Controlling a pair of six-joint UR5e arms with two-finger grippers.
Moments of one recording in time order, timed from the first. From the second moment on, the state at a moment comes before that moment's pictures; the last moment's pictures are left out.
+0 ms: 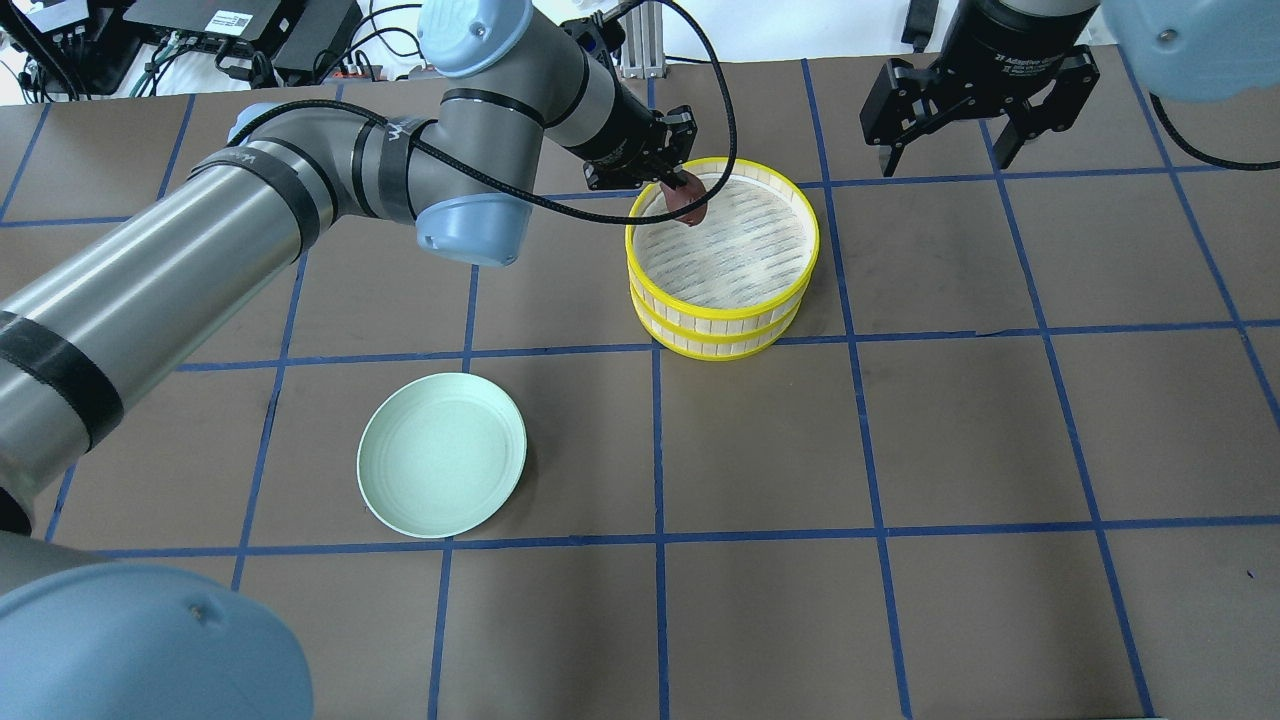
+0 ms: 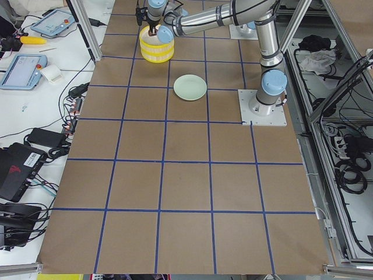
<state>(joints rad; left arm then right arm) -1.82 -2.05 -1.53 -0.75 1.17 -0.54 1.56 -1.48 1.46 -1.60 -1.58 -0.02</state>
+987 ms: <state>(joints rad) -1.83 -2.00 -1.53 -0.85 1.30 -0.55 1.56 -1.48 1.47 -1.60 -1.58 -0.02</state>
